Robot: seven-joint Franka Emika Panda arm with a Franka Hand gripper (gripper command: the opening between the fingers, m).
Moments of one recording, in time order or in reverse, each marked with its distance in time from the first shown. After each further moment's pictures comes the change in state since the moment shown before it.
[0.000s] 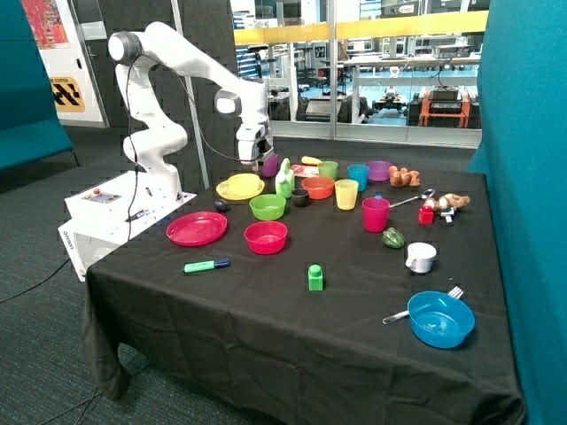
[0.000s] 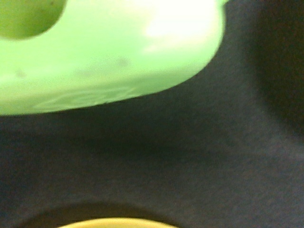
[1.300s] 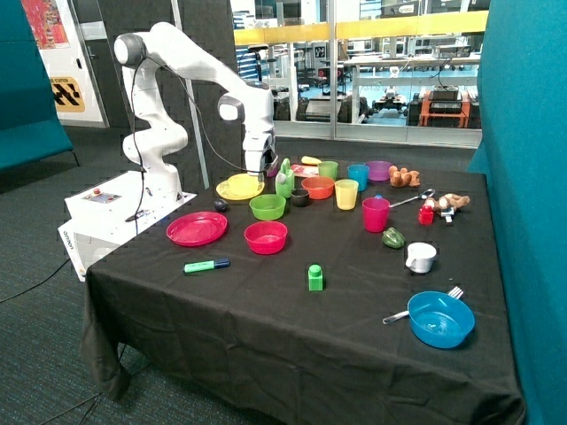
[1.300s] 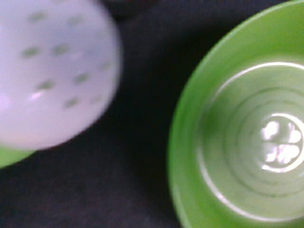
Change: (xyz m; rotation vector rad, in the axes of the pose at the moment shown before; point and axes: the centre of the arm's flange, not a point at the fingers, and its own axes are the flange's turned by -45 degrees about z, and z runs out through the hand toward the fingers) arm 0.045 0.077 0.008 0.005 -0.005 -0.114
